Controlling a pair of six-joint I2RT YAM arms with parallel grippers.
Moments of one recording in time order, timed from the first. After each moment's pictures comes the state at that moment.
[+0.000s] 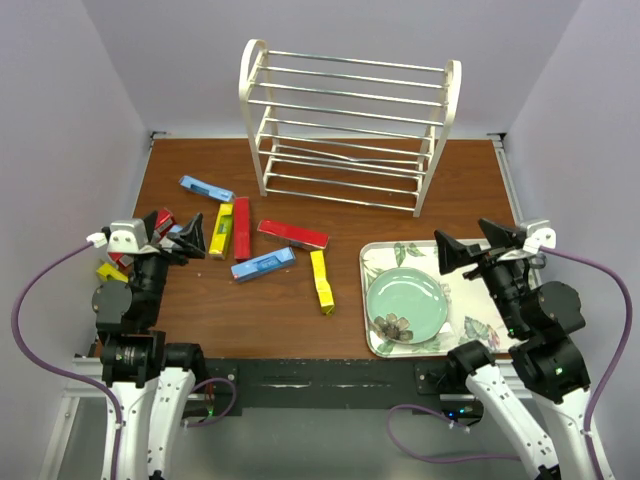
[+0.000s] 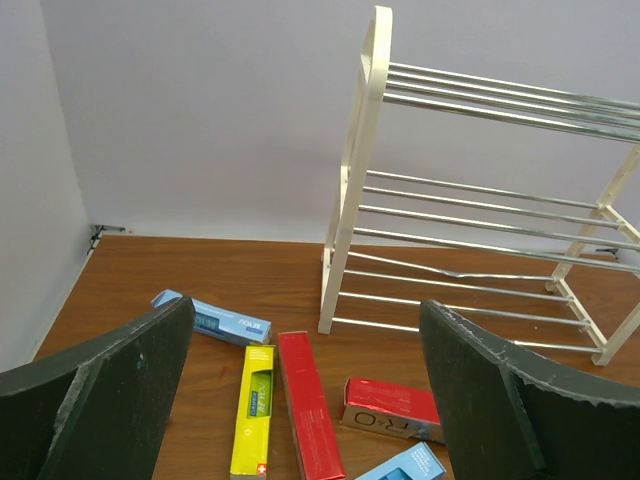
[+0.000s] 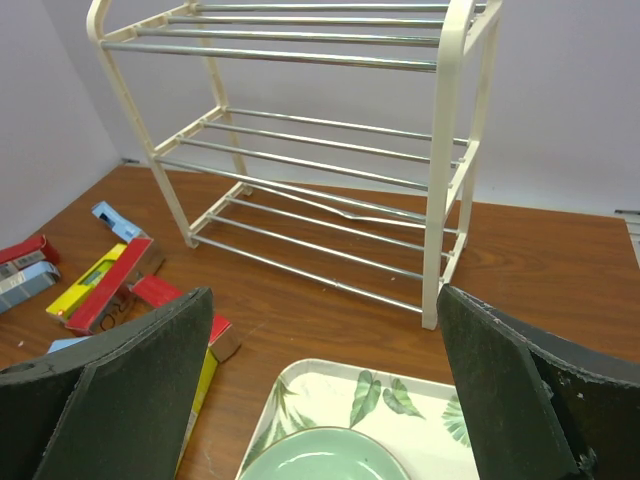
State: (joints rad) left arm -0.01 0.30 0.66 -0.13 0.07 -0.18; right arm 0.37 0.33 0.85 -0.39 0.08 0.11
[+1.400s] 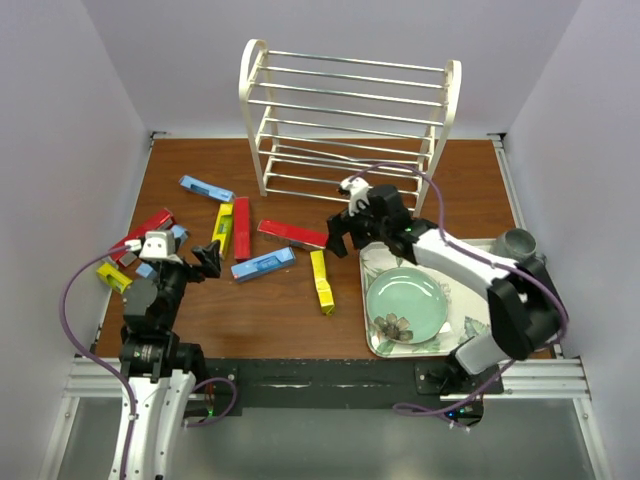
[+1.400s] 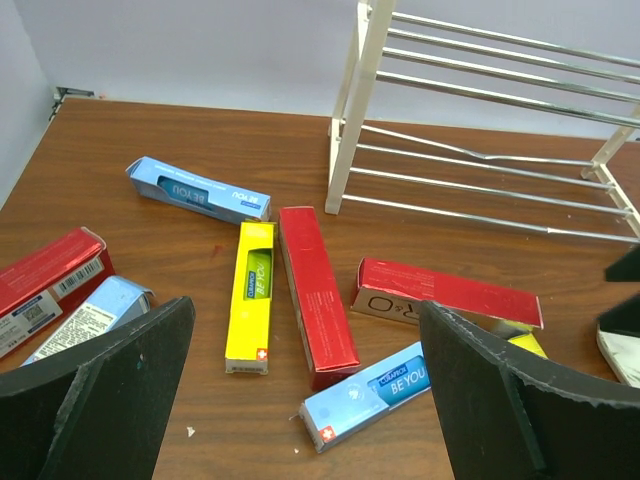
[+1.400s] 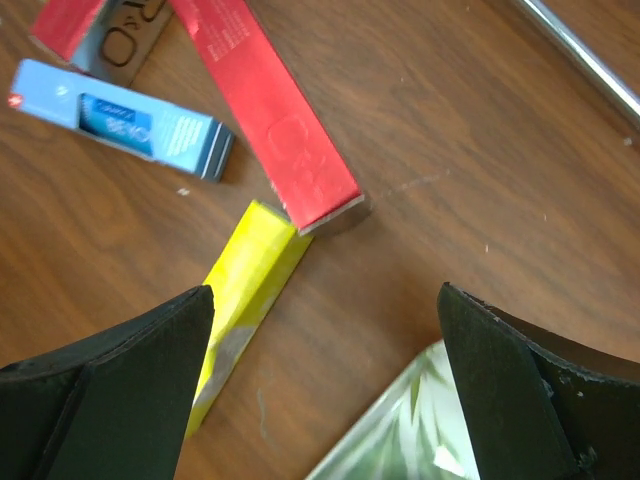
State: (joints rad) left arm -0.02 0.20 0.42 -0.22 0.09 -0.17; right arm 0.58 1.50 0.96 -0.10 -0.24 0.08
